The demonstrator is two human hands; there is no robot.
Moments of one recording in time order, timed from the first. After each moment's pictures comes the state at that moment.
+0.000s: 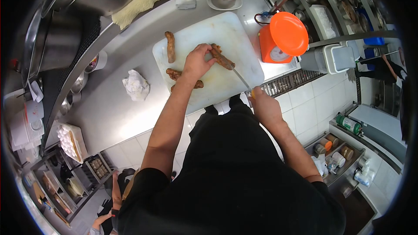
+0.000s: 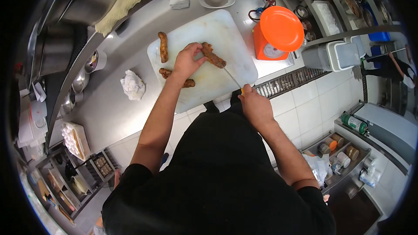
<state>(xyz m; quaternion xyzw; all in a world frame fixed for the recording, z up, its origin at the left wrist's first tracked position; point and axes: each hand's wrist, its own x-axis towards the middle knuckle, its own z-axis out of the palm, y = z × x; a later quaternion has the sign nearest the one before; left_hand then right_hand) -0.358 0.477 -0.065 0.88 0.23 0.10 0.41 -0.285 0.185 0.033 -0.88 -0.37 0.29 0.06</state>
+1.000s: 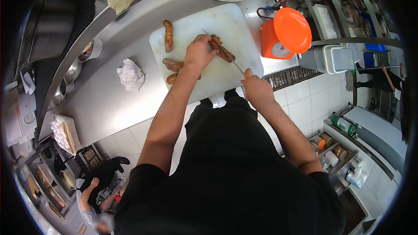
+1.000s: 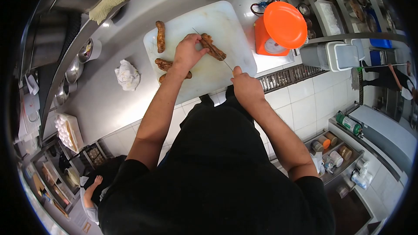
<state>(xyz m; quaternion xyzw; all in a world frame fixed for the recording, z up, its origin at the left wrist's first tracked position) -0.351 0.465 -0.071 0.90 0.29 0.10 0.33 -0.270 0.220 0.006 -0.86 -0.45 0.25 0.02</state>
